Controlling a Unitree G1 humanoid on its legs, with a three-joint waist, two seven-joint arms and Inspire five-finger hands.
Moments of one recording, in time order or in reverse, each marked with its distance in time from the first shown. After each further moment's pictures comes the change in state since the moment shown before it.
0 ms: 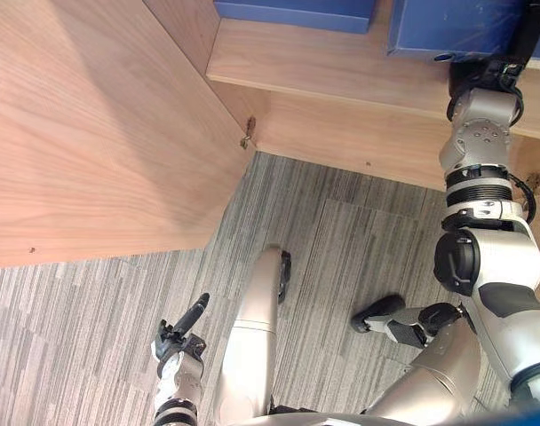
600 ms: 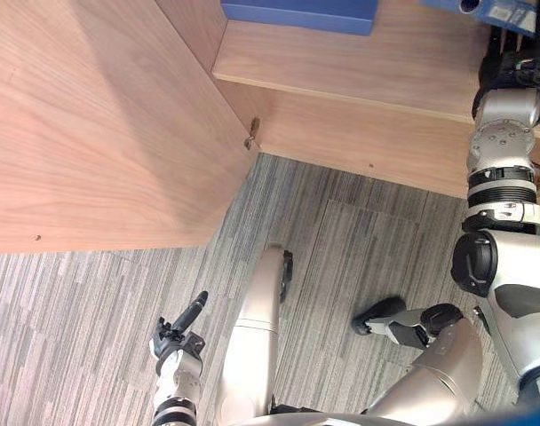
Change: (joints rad) left arm 0.000 0.005 -0.002 -0.008 0.000 -0.005 -0.010; right arm 0.028 -0.099 0.116 0.022 -0.366 0.153 0.036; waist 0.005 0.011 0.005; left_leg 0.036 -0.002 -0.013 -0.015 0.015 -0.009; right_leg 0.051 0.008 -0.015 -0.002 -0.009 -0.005
